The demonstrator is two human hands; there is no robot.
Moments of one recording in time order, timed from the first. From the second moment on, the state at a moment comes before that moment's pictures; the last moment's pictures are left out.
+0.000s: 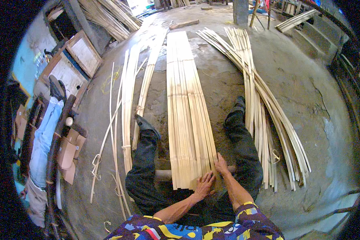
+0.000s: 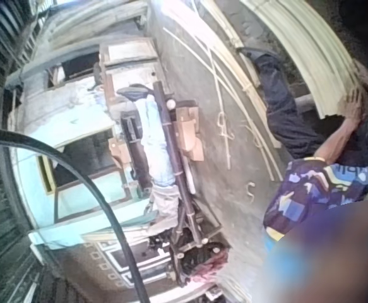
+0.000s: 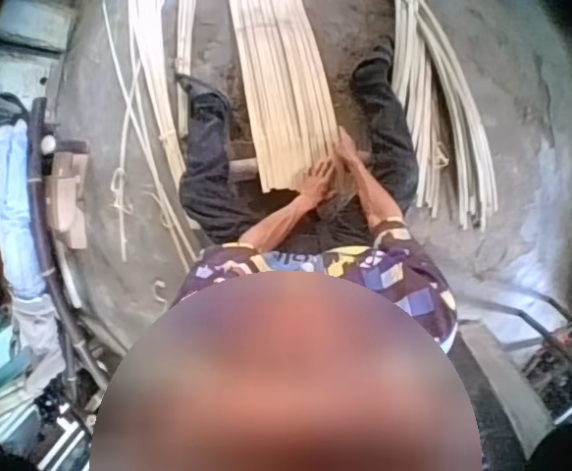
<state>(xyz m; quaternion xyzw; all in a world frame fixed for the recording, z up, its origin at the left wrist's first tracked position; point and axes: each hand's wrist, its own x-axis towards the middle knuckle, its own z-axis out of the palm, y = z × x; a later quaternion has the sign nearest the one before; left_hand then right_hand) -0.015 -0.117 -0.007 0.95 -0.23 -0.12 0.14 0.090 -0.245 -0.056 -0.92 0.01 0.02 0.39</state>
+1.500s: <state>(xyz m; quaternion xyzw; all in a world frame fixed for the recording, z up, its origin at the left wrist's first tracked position) -0.009 -0.002 -0.006 0.91 0.30 -0.03 0.30 0.056 -0.171 -0.006 -0.86 -0.04 -0.04 0.50</state>
